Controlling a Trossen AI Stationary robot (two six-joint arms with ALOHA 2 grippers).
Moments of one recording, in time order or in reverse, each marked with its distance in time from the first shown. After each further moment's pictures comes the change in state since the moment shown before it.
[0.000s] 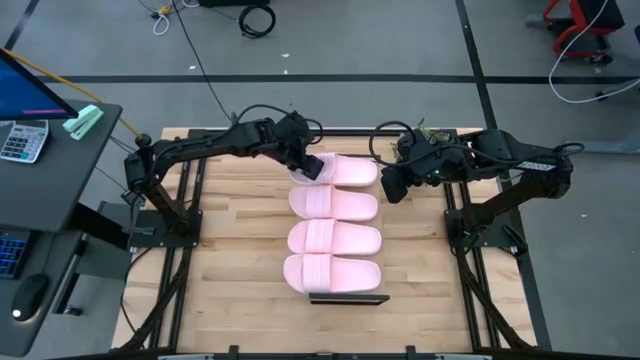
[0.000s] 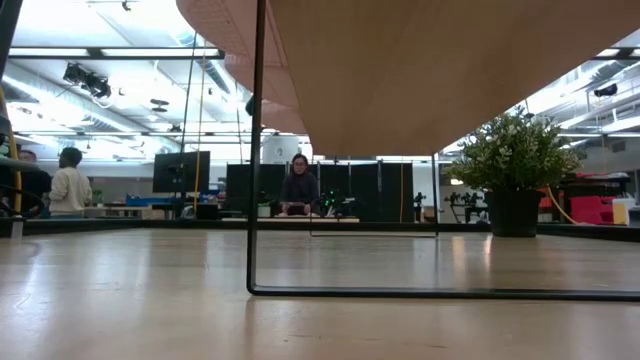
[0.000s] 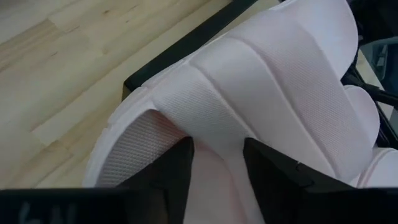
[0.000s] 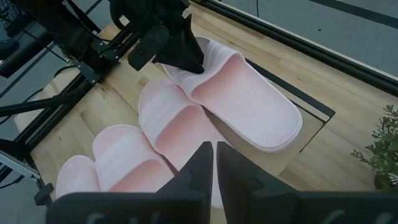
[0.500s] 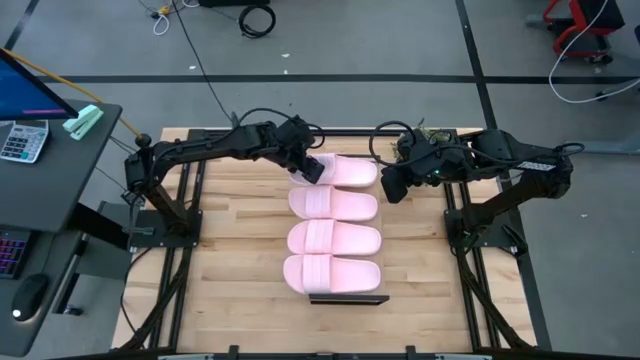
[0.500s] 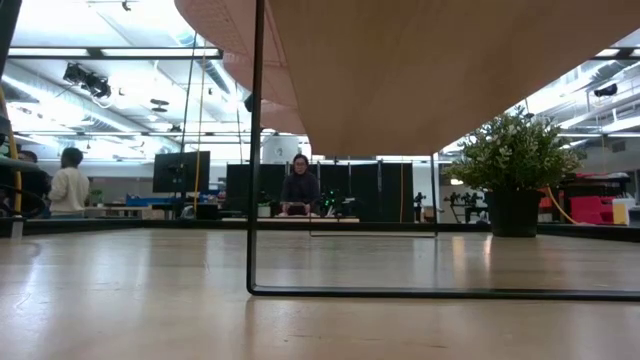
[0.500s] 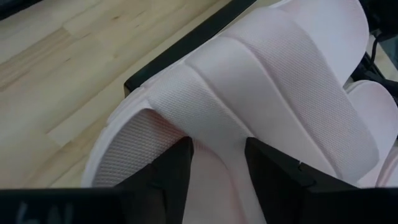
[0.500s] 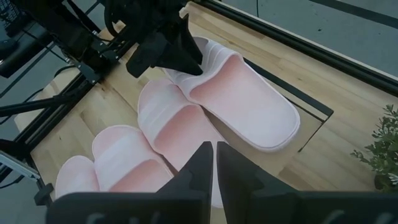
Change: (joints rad) left arm -0.031 0.004 0.003 -0.034 -0.079 0.017; right arm 0.000 0.000 0.000 0.000 0.000 0.000
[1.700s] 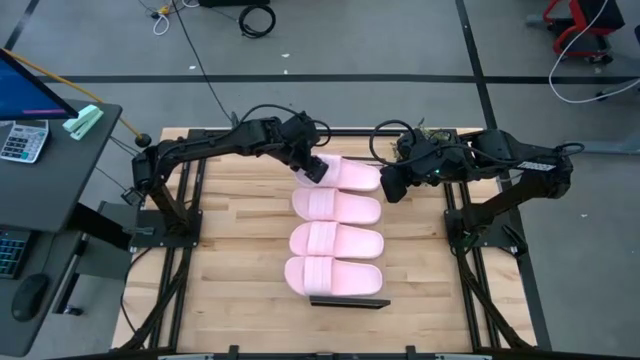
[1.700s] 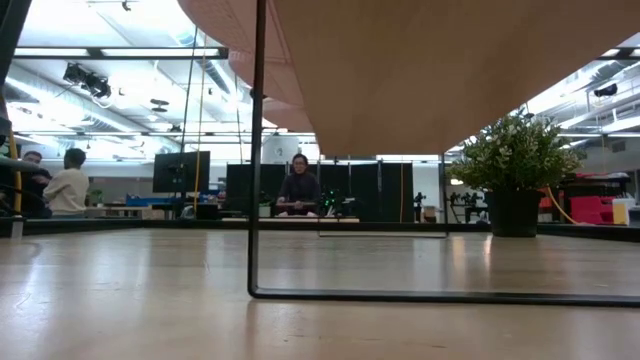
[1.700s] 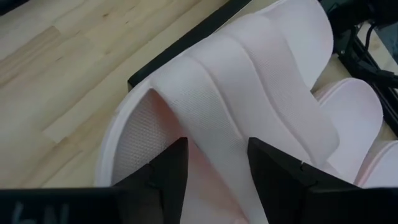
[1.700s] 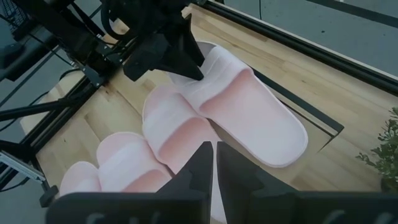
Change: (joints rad) left arm -0.012 0.029 0.155 -0.106 0.022 0.014; right arm 0.000 0.000 0.000 0.018 -0.001 0.000
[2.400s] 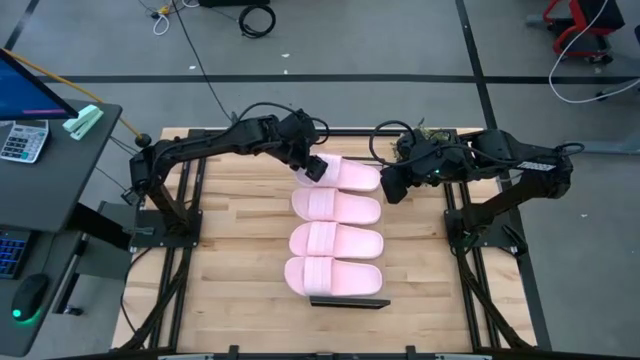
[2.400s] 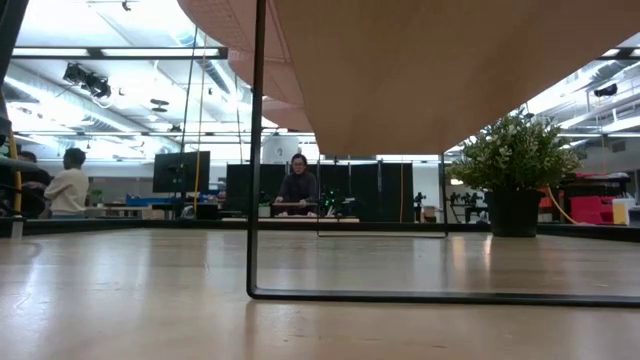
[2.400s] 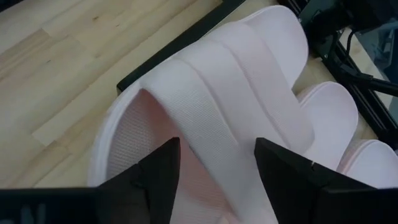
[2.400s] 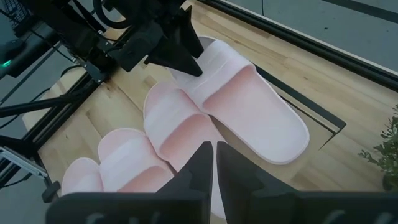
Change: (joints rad) left arm 0.006 -0.017 0.002 0.020 0.033 -0.010; right arm 0.000 0.000 0.000 -0.004 -0.015 -0.001
